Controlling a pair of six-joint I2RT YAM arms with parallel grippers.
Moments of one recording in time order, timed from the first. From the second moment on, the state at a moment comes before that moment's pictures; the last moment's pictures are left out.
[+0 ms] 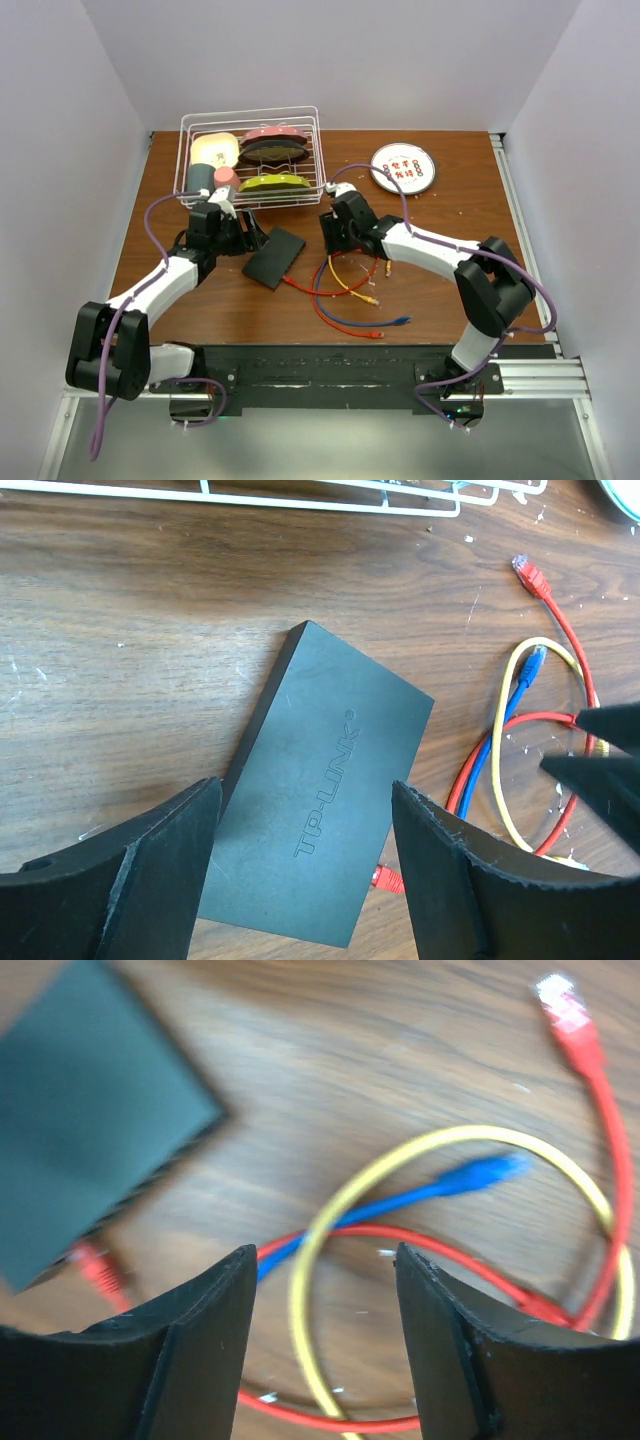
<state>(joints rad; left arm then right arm) -0.21 1.27 0.63 0.00 0.21 -0.45 0.74 1.71 1.13 -0.24 0.15 0.35</state>
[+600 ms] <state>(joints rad) -0.21 1.27 0.61 0.00 0.22 -0.45 0.71 1.85 1.13 -0.25 0.05 0.43</state>
